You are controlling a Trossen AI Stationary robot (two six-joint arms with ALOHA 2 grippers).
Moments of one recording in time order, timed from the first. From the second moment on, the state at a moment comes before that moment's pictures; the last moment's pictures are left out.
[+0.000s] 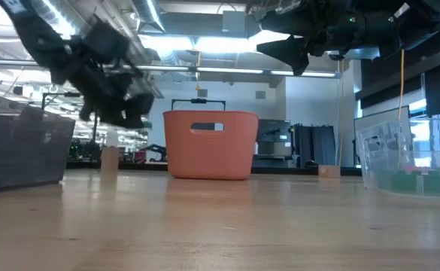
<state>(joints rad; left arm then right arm) 0.45 1.22 0.37 0.38 -0.69 -0.44 -0.05 1.25 0.53 0.65 -0.07 0.16</state>
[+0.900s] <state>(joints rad) -0.23 0.70 0.37 0.40 -0.46 -0.18 -0.05 1.25 0.53 0.65 -0.23 0.18</state>
